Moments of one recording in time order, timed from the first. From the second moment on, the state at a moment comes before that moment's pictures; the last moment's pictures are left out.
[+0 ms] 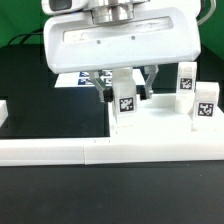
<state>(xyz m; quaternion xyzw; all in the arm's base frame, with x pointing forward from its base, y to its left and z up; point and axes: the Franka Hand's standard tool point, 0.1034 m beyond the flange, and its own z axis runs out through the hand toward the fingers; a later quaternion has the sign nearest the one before) 0.633 0.002 0.078 -0.98 0.17 -0.09 0.06</state>
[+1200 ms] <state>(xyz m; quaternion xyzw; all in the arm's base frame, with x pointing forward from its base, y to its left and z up) 0.620 -0.016 0.071 -0.70 0.70 0.02 0.11</state>
